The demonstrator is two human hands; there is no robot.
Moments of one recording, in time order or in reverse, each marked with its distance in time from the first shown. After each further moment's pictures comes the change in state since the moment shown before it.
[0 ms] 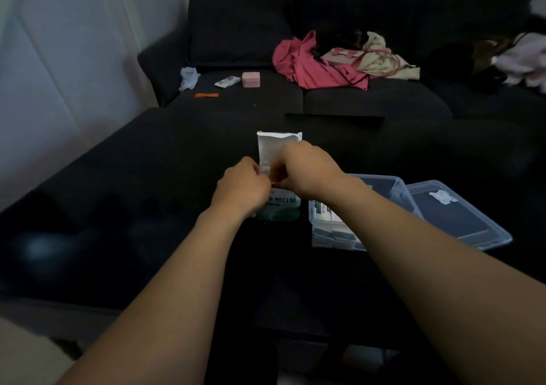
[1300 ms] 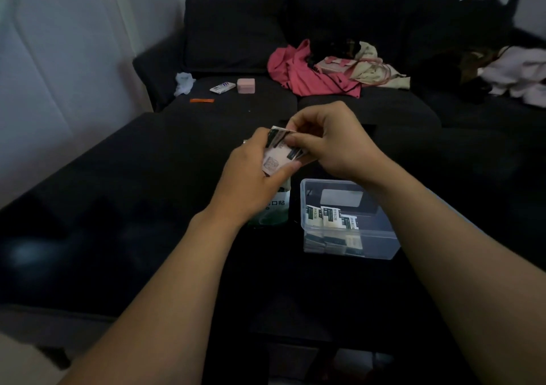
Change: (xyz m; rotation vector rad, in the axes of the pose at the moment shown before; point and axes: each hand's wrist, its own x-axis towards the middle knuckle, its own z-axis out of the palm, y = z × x) left_hand -0.020 0.015 0.005 -0.114 0.327 0.684; right_hand -0.030 0.016 -0.060 0.574 0.296 -0.079
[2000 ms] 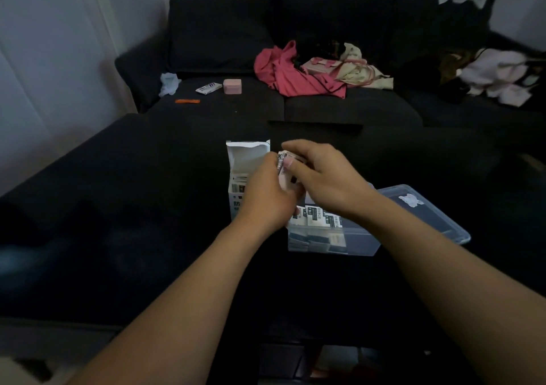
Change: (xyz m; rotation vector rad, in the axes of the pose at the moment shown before) left_hand -0.013 0.040 0.044 -0.300 -0.127 -0.362; right_hand -0.047 0.009 0.007 -0.113 -0.032 0.100
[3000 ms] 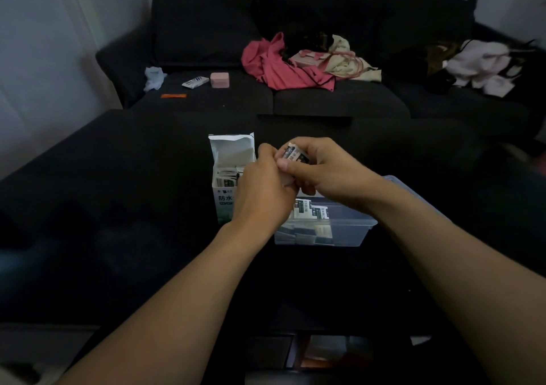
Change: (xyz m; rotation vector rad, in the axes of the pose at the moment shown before) left_hand -0.004 0.003 0.017 0.360 0.111 0.108; right_hand -0.009 0.017 -0.019 0.354 -0.147 0.135
